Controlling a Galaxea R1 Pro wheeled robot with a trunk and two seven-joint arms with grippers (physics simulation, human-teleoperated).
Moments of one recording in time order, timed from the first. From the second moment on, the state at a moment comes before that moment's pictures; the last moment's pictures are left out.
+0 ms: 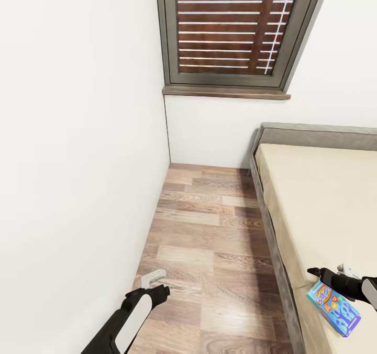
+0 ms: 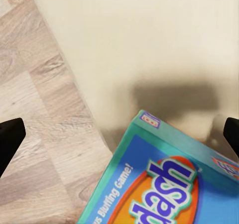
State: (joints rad) left arm -0.38 -0.08 -0.35 -0.96 0.77 0.48 0.56; right arm -0.73 -0.48 -0.51 -0.27 -0.06 0.52 0.43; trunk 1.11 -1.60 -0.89
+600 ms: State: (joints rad) left arm -0.38 -0.09 -0.35 -0.95 0.78 0.45 0.52; right arm -0.74 -0.50 -0.52 -0.42 -0.06 0.51 0.43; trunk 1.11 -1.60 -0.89
